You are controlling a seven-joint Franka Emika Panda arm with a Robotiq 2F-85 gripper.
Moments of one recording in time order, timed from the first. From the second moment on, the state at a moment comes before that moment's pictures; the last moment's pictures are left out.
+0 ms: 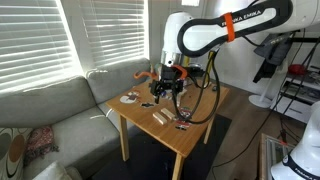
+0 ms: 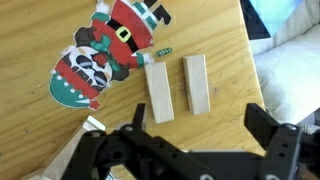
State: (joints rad) arm 0.13 0.09 0.10 -1.87 0.18 2.01 0.64
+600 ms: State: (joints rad) arm 0.10 0.11 0.06 -1.88 0.18 2.02 0.82
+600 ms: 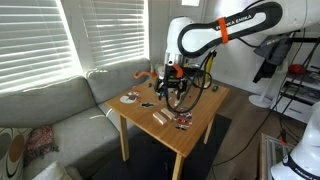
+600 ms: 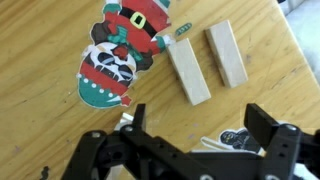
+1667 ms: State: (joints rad) arm 0.05 0.15 0.00 -1.92 0.18 2.02 1.05
